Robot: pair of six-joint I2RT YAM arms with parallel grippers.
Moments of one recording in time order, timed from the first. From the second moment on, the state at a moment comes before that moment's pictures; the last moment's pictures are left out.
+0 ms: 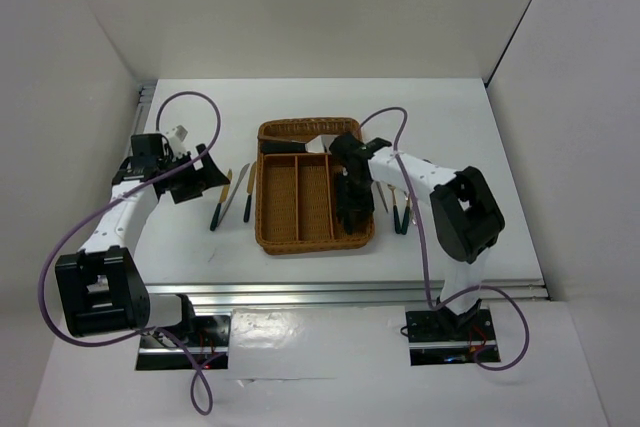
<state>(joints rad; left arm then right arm) 0.17 1.32 0.93 -0.50 0.47 -0.30 0.61 1.85 1.31 -0.85 -0.06 0.58</state>
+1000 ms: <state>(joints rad) 0.17 1.34 0.86 -0.47 0.22 -0.29 0.13 1.45 1.06 -0.89 -0.05 0.67</state>
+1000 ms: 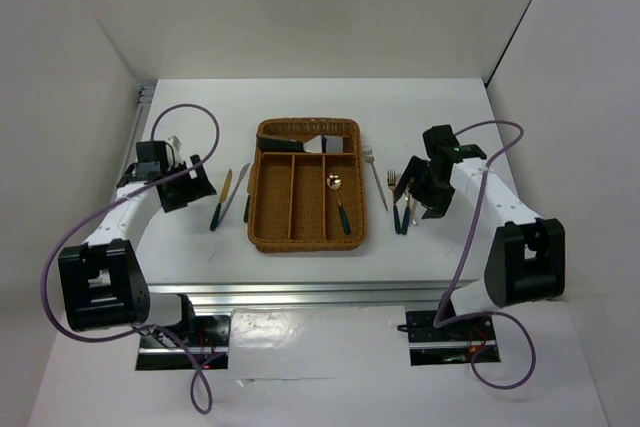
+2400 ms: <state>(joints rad) -0.03 1.67 0.96 -0.51 -0.06 -0.21 0.09 1.56 1.08 -0.82 -0.06 0.62</state>
